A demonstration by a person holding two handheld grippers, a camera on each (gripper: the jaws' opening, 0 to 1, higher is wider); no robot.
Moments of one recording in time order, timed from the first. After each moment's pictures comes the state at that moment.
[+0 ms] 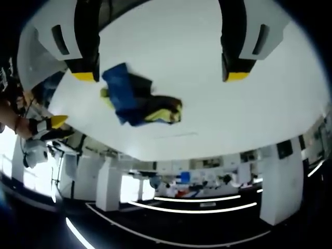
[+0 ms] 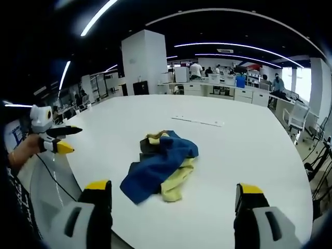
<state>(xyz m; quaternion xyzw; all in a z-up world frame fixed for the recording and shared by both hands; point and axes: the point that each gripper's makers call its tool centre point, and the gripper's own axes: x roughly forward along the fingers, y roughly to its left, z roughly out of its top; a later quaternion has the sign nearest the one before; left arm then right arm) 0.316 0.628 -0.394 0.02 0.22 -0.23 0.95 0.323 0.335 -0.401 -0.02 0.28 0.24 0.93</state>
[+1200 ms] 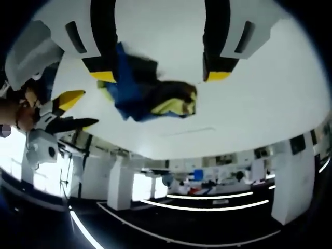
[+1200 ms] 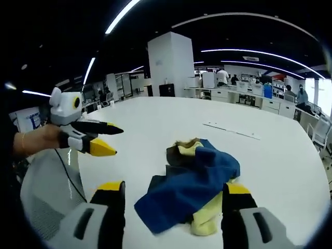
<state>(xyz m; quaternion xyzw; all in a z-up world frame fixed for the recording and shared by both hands) 0.381 0.578 -0.421 0.01 0.21 -0.28 0.94 0.367 0.432 -0.427 -0.04 0.24 0.35 0.90</state>
